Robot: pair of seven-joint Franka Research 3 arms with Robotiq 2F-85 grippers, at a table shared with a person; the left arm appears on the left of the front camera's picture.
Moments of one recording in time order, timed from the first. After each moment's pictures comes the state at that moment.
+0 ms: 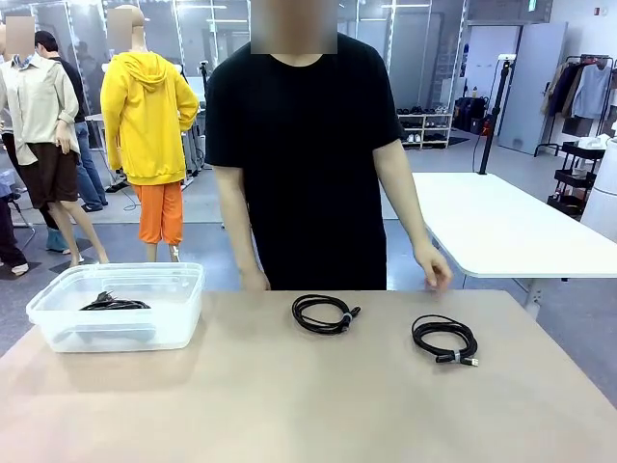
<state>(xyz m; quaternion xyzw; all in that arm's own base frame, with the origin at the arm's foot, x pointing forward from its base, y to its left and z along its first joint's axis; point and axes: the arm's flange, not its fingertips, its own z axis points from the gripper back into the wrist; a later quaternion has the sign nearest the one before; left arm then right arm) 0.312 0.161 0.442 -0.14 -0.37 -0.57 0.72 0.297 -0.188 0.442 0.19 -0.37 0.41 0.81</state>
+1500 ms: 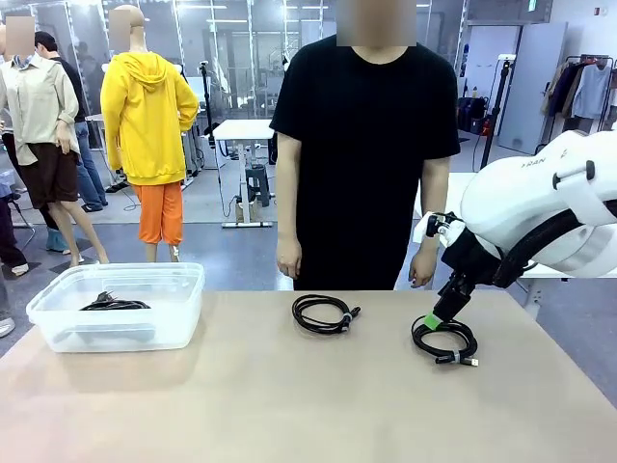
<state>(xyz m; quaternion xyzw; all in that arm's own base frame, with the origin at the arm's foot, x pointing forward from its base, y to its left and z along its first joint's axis) 0.312 0.161 0.443 -0.14 -0.37 -0.57 0.72 0.444 0.088 0.440 0.09 -0.22 0.47 0.85</state>
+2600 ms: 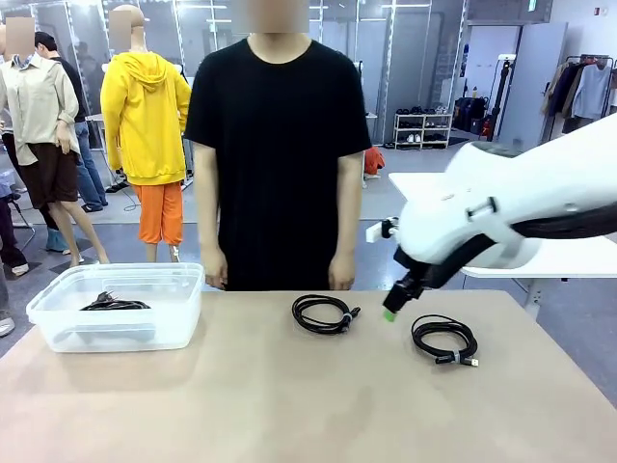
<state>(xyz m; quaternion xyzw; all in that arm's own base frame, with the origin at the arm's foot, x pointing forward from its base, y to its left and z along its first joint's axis) 0.312 0.161 0.443 -0.14 -0.37 -0.57 0.72 0.515 0.174 0.411 0.04 -0.17 0.36 0.92</state>
